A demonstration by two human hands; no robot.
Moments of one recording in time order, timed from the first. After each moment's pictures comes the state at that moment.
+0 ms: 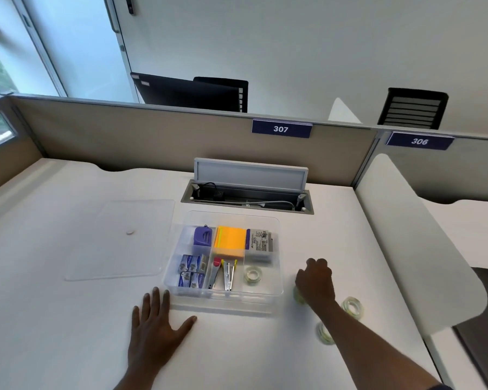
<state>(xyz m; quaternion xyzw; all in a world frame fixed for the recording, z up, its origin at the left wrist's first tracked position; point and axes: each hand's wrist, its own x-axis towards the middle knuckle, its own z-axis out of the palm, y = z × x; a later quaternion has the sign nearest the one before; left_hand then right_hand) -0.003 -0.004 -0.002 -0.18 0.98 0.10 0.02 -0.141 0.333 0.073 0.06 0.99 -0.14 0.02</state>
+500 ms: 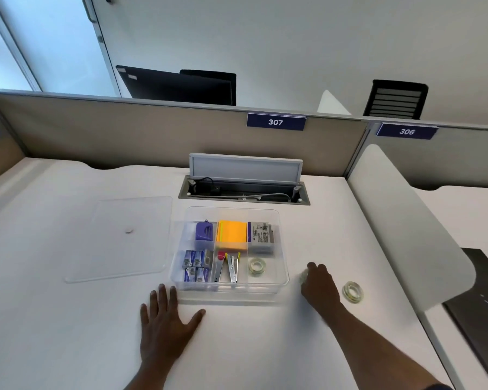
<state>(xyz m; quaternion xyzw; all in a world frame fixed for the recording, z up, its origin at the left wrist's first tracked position) -0.002 -0.004 0.005 -0.17 0.98 0.10 0.03 -0.100 0.324 0.071 0.06 0.99 -0.09 0.01</state>
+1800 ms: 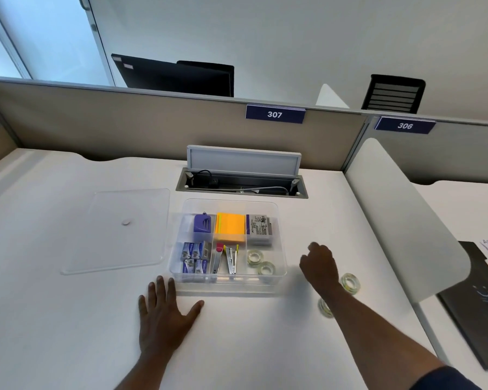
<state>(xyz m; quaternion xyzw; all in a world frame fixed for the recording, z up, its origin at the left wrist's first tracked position) -0.001 -0.005 0.000 -0.16 0.98 0.12 0.01 -0.116 0.320 0.099 0.14 0.97 -0.21 0.01</state>
